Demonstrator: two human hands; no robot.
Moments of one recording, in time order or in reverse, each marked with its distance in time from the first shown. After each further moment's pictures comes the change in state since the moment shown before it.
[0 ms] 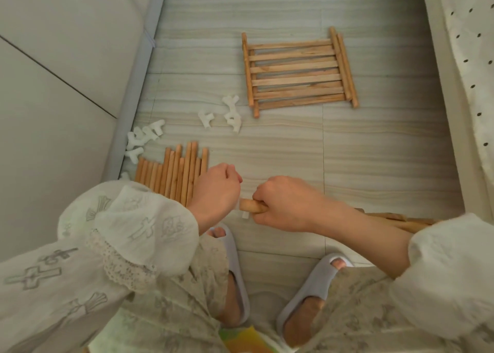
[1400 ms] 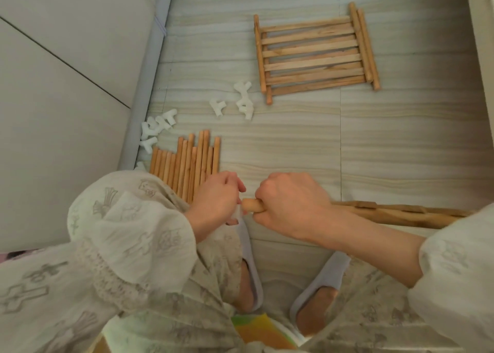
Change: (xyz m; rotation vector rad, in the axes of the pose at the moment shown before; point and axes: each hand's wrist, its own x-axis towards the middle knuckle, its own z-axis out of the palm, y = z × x) left_hand -0.021 -0.014 -0.002 -0.209 -0.065 -0.181; right_hand -0.008 -0.020 0.011 -0.083 0.152 -0.025
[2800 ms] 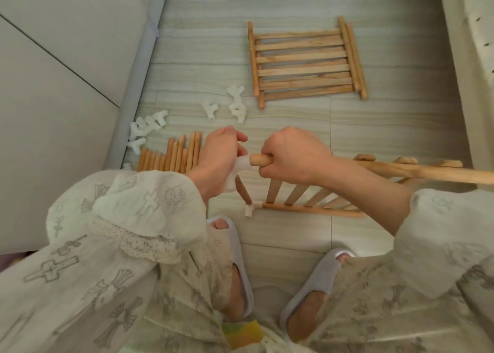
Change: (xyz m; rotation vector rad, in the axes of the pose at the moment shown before) left_hand 0.050 0.028 0.002 -0.338 0.038 0.062; right_hand 0.038 0.035 -0.019 0.028 0.044 0.108
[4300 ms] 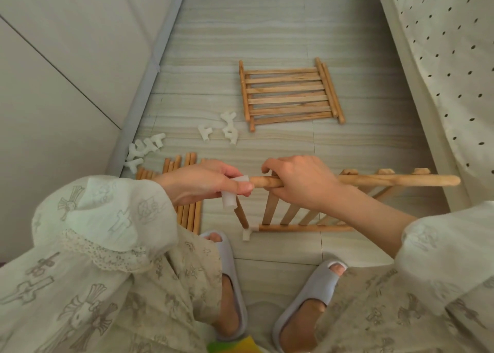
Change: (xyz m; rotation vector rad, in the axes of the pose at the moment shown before) left_hand -0.035 -0.008 -0.041 0.439 -0.648 0.089; right_hand -0.051 0.008 0.021 -0.172 0.162 -0.072
